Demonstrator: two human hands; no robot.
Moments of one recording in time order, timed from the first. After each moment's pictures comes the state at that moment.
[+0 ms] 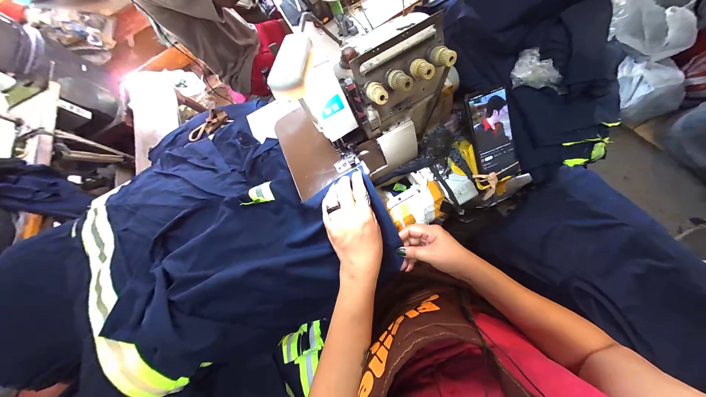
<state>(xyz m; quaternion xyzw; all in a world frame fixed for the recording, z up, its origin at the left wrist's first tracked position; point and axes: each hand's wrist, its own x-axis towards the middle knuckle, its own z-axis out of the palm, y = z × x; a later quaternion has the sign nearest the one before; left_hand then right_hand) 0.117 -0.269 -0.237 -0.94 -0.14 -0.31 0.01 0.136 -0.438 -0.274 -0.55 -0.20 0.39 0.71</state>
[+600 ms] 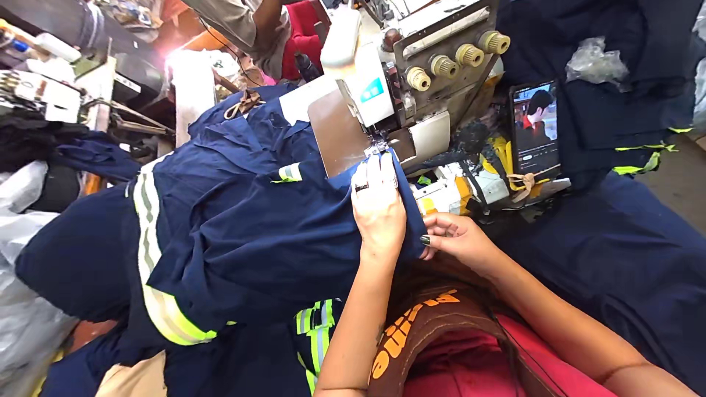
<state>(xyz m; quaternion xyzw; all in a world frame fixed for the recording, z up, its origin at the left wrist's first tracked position) 0.126 -0.265 -0.240 -0.93 -0.13 -0.34 0.00 0.138 -0.437 -0.262 -0.54 -0.21 0.36 0.73</state>
